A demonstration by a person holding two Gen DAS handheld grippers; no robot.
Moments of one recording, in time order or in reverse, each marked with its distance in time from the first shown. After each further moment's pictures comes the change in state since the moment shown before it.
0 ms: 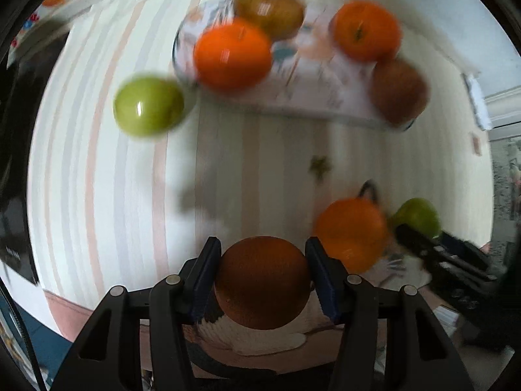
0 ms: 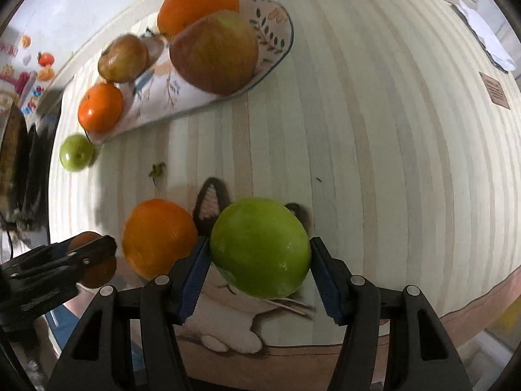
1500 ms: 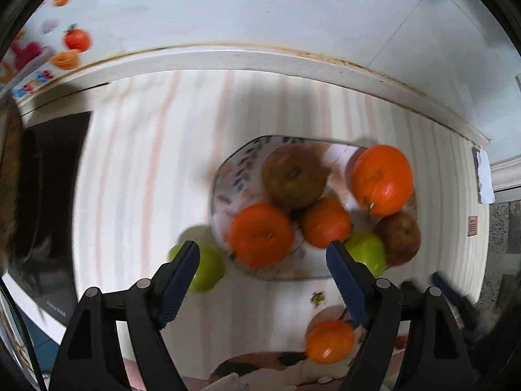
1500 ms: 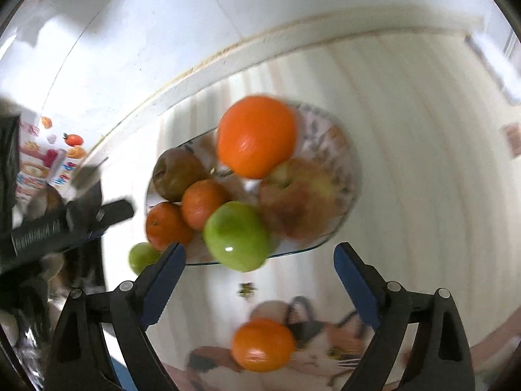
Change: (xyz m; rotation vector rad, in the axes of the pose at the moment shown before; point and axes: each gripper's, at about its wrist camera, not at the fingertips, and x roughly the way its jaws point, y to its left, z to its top) left arm -0.047 0.020 0.102 -0.071 -0.120 0.084; right arm -0.046 0.039 0.095 0.088 -0.170 0.113
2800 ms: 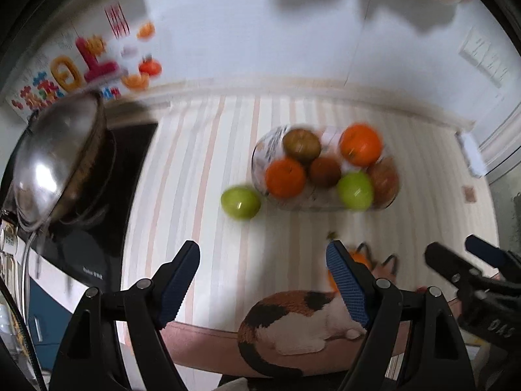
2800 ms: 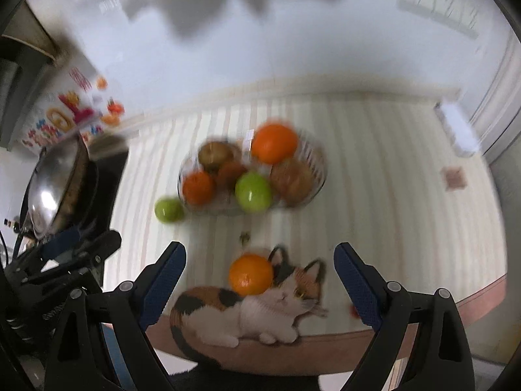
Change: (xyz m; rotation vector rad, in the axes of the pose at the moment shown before) left arm -0.084 0.006 -0.125 0.047 -0.209 0.113; right arm -0.134 0.030 -0.076 -0.199 -0.082 -0.061
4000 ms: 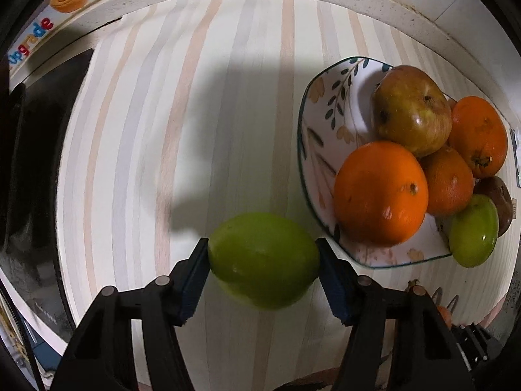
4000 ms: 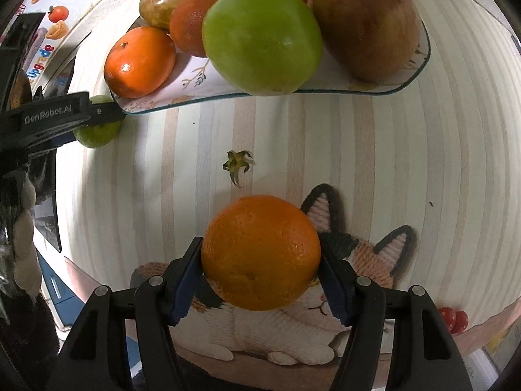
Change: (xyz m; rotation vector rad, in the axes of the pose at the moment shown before) left arm 0.188 0.035 0.041 -0.047 0.303 -0.060; right arm 0.200 0.003 -0.026 -0.014 0.426 0.017
